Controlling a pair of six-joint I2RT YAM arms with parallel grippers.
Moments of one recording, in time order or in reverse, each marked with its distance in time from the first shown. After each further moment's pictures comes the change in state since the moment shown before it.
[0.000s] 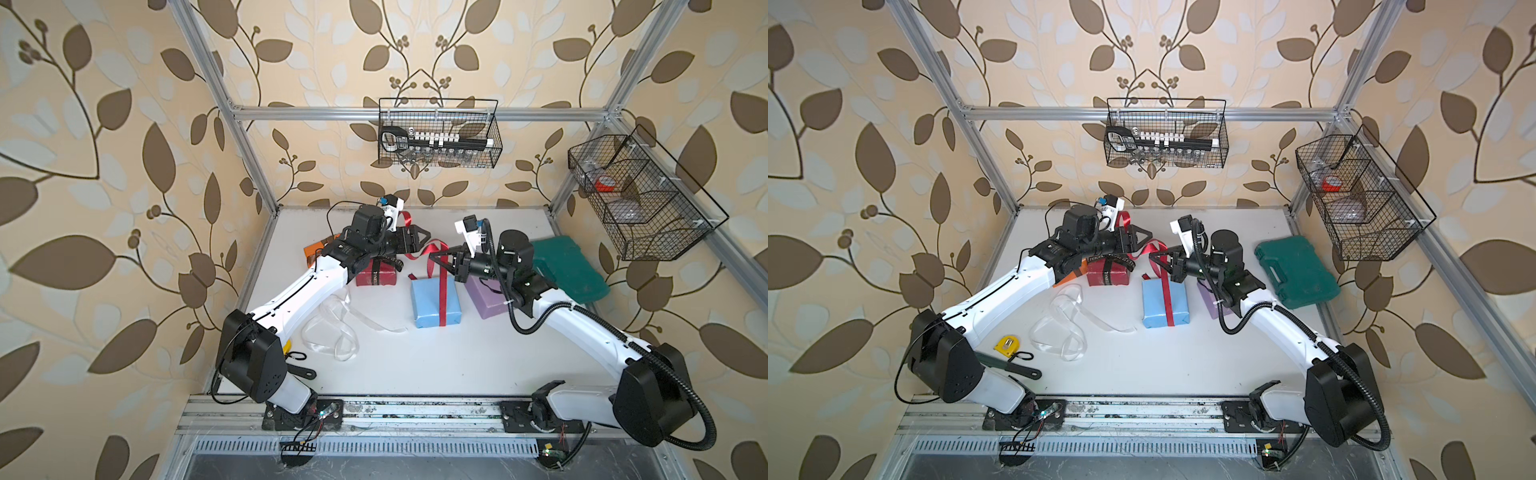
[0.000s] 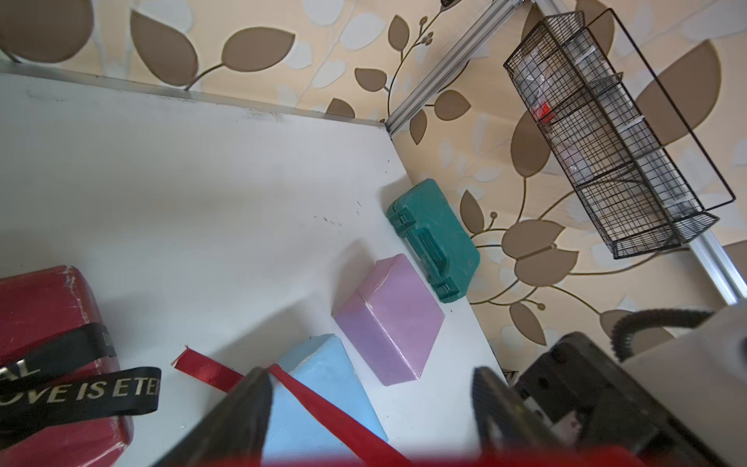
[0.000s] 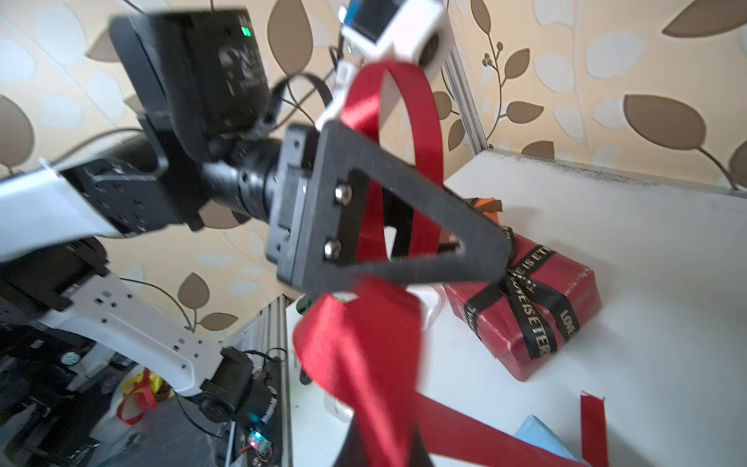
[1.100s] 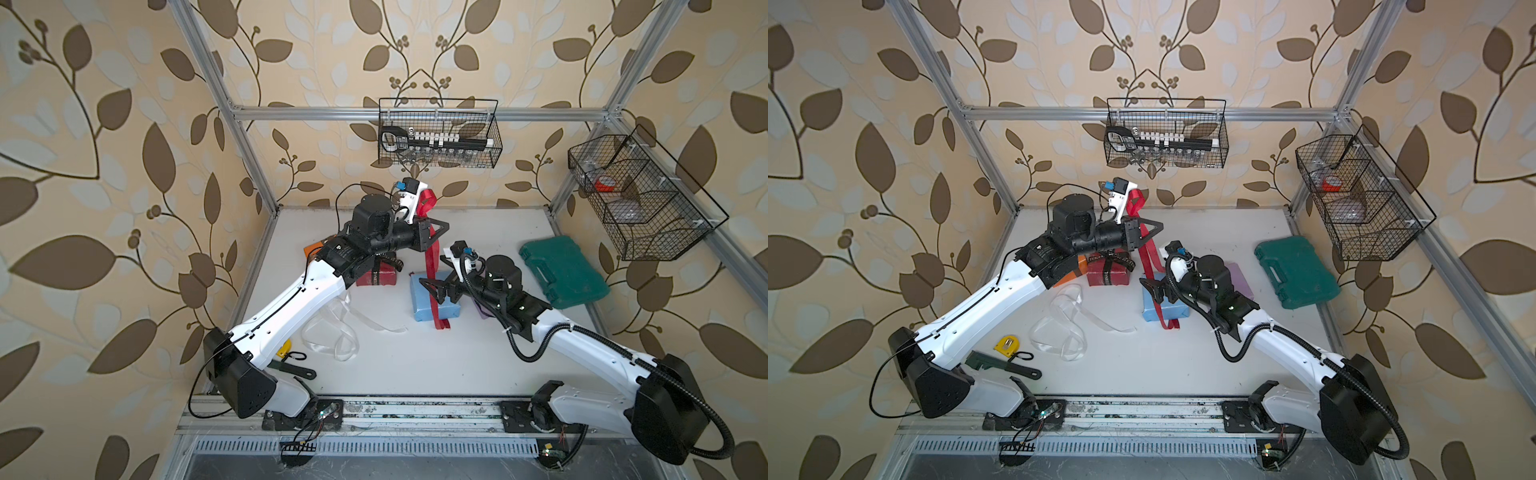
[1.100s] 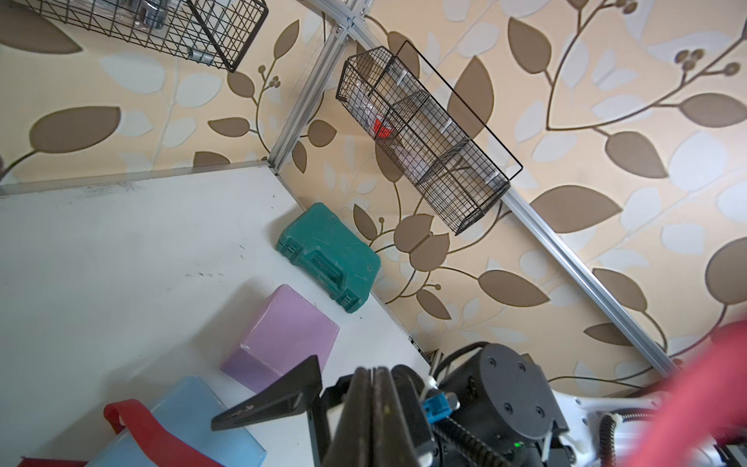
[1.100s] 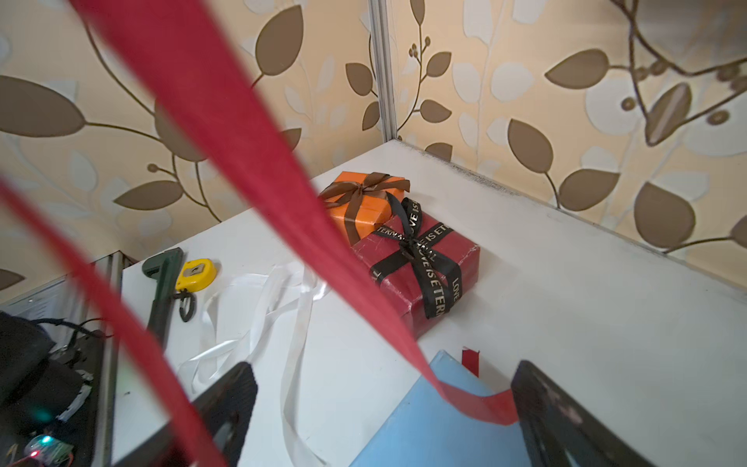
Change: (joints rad) left arm -0.150 -0.080 0.170 0.008 0.081 0.004; right arm 0.175 -0.083 -0.183 -0.017 0.490 -0.407
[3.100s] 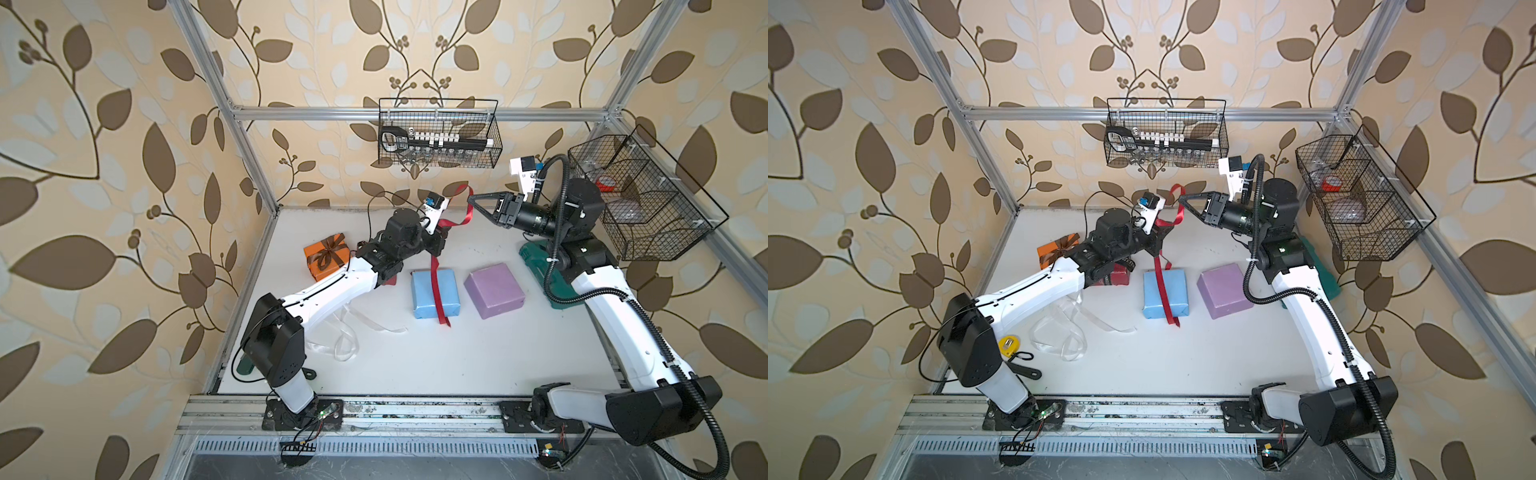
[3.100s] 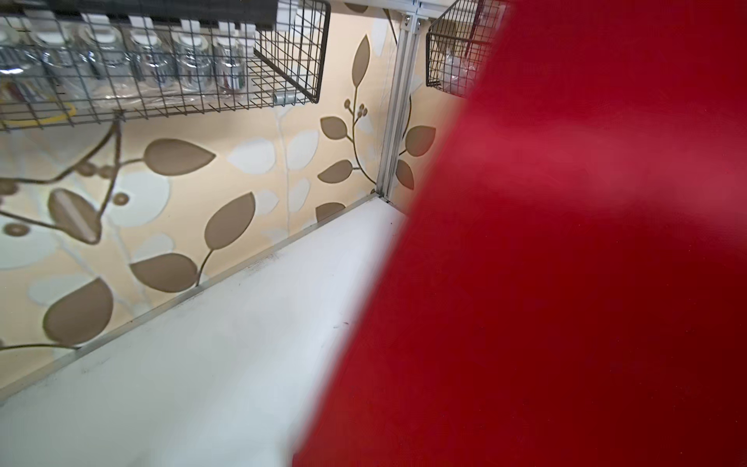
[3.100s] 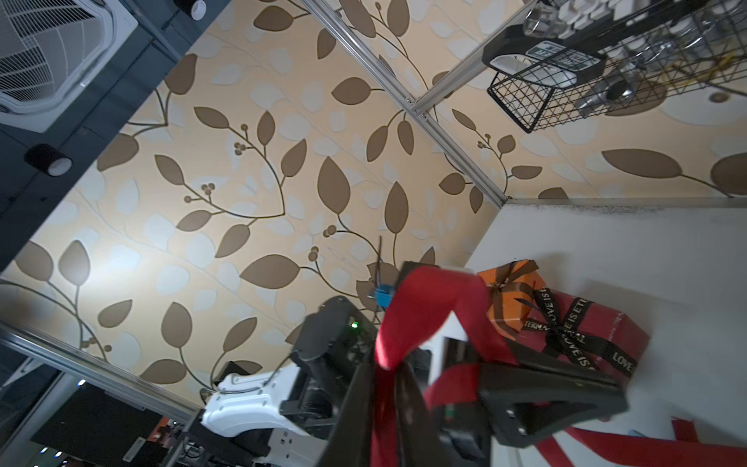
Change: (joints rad) left arm -0.040 0.182 -0.079 0.230 -0.313 0.454; right arm -0.405 0.058 0.615 -0.299 -0.595 0.842
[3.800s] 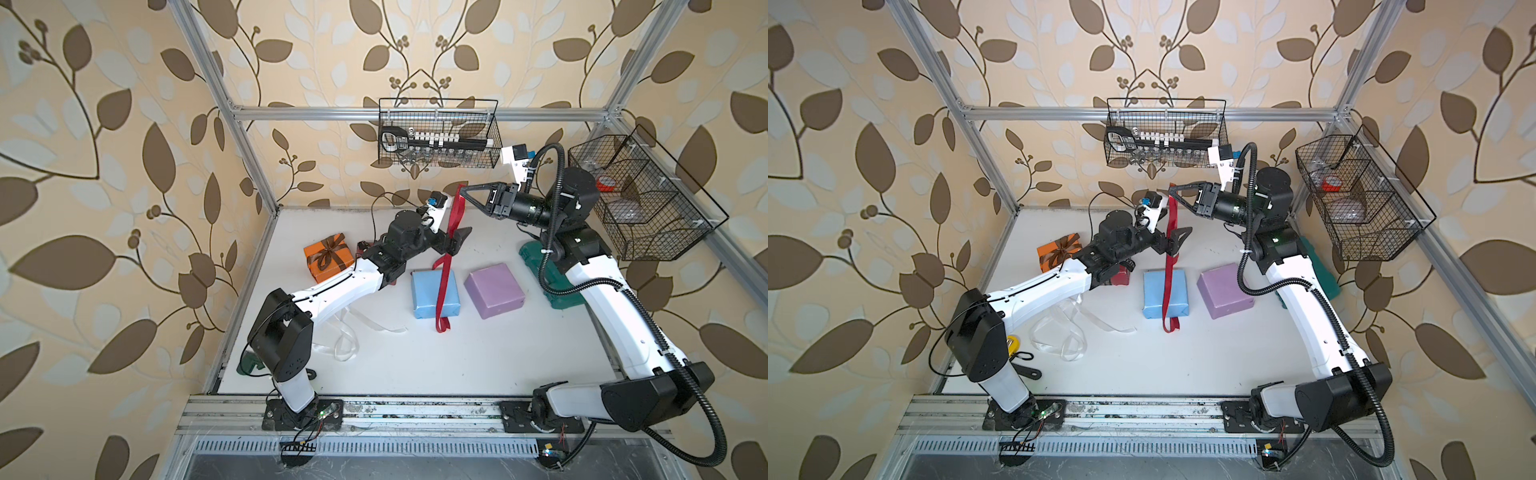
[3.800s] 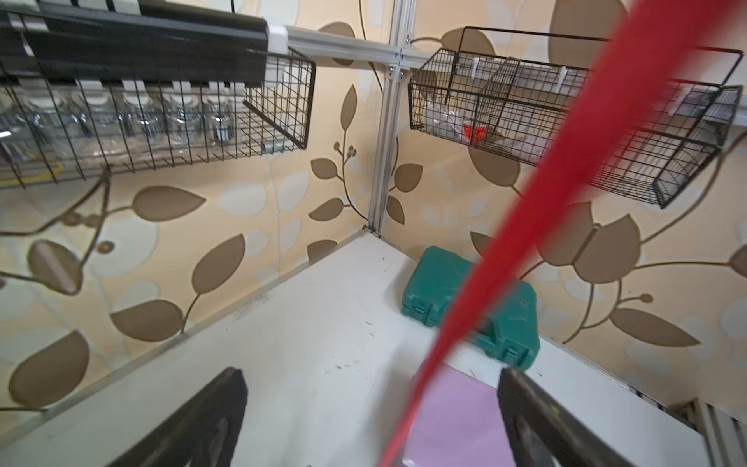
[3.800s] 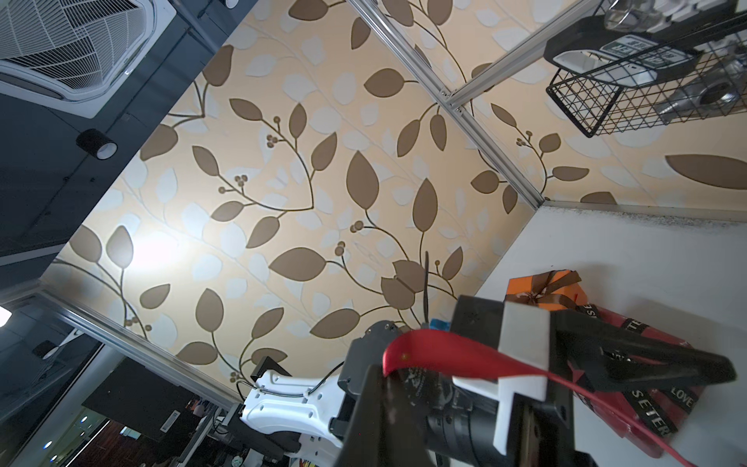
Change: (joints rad) left arm -0.015 0.106 0.005 0.231 -0.019 0.035; right arm 0.057 0.065 0.138 0.034 -0.036 0.059
